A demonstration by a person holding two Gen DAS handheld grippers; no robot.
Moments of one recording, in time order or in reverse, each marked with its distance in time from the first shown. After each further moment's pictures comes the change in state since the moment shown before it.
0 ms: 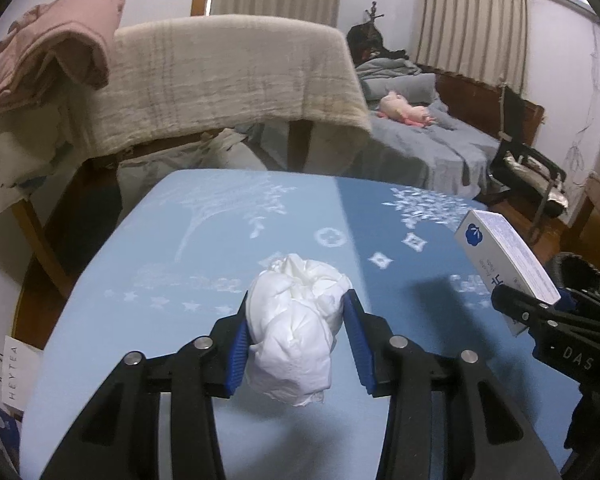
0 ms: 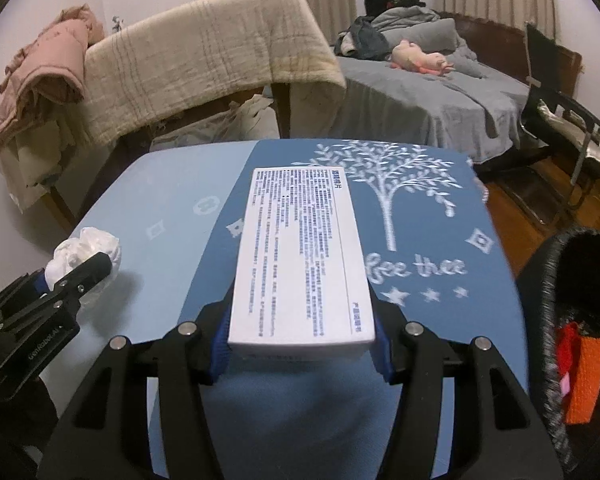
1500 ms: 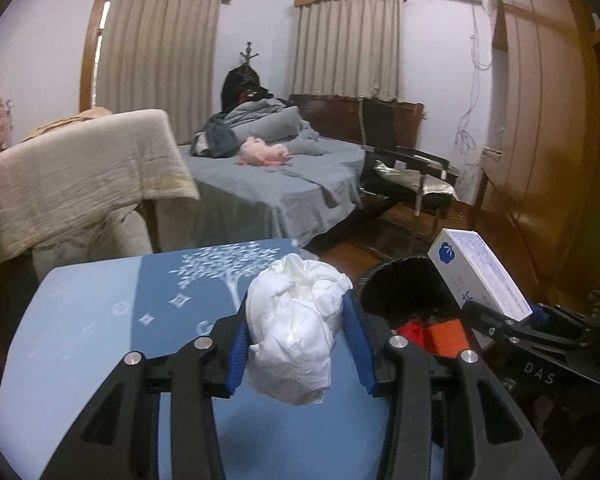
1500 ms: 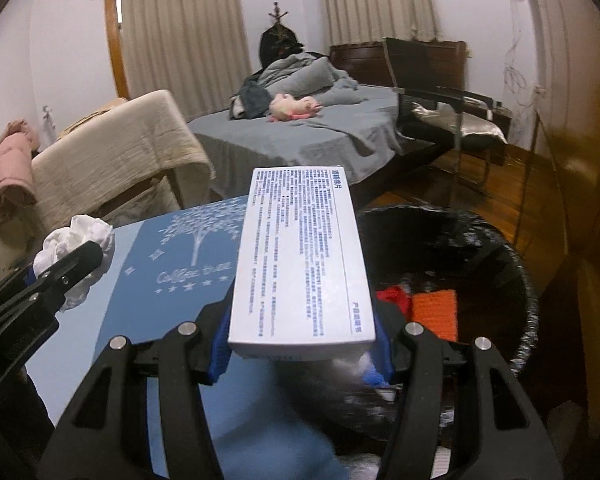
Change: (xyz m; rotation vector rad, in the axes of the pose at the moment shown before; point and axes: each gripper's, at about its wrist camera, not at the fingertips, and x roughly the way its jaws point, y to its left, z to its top) left arm -0.113 -0.227 0.005 0.243 -0.157 -0.312; right arm -0.188 -0.174 -0.076 0.248 -0.210 -0.227
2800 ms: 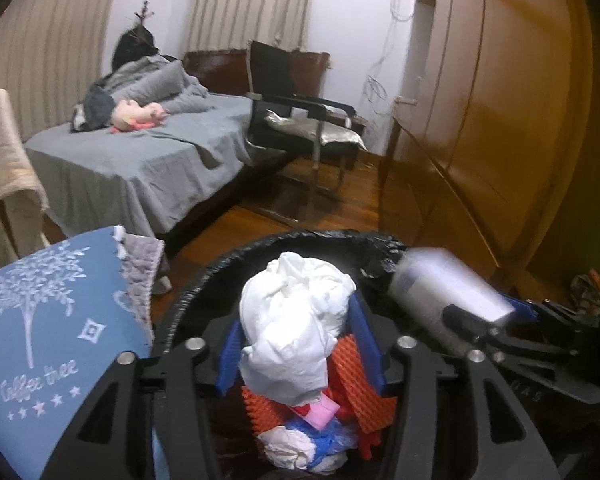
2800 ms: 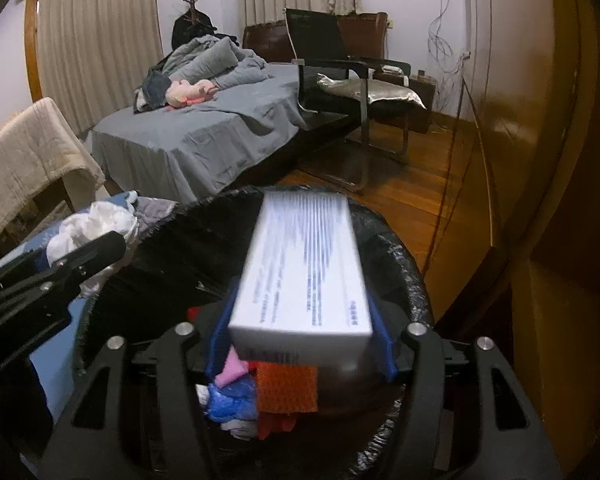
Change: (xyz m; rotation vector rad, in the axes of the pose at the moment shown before) left arm 0.177 -0.131 0.008 0.110 0.171 -0.359; right arm 0.067 -0.149 -0.004 0.102 0.080 -0.266
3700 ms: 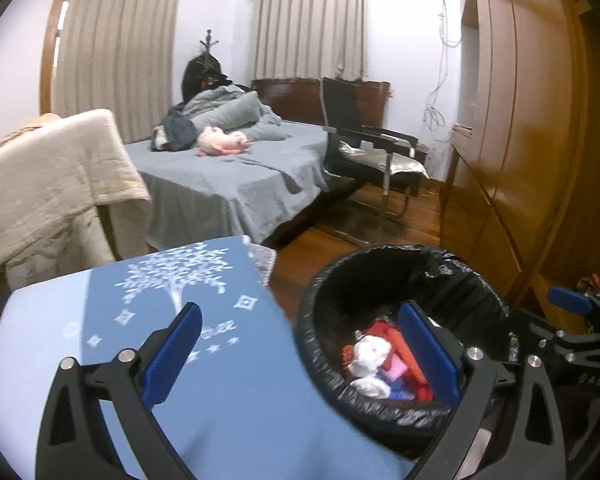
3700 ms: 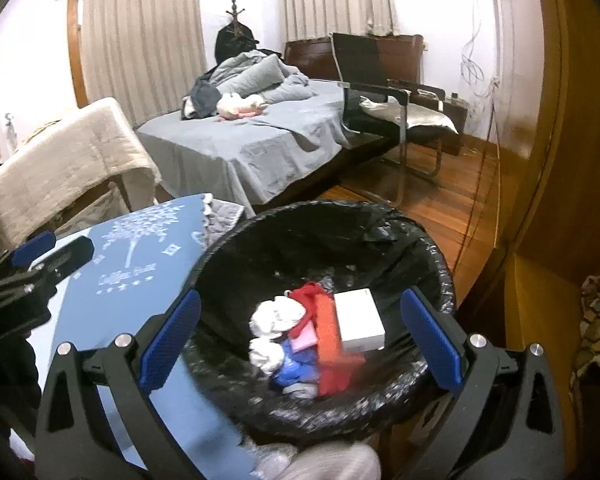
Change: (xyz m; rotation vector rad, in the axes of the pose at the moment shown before) left arm -0.160 0.039 -0.024 -0.049 -0.100 0.276; right arm -0.113 0.058 -0.008 -0.067 -0.060 0.131
